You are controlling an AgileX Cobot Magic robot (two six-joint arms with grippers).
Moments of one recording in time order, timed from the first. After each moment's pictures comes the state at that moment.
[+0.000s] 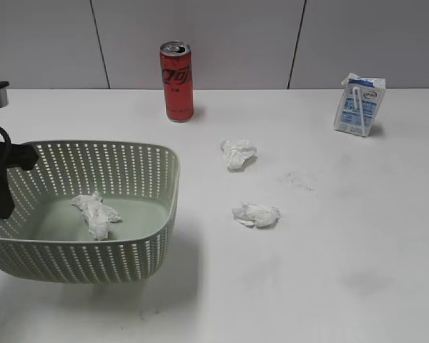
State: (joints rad) left arm -0.20 1.60 -1.01 -0.20 1.03 0.05; right arm 0.33 0.00 -0.50 -0.04 1.05 0.02
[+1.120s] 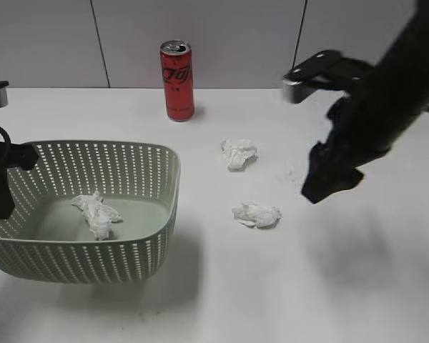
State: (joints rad) left arm -0.20 1.60 -1.01 -0.20 1.03 0.05; right arm 0.41 1.61 -1.11 0.27 0.92 -0.50
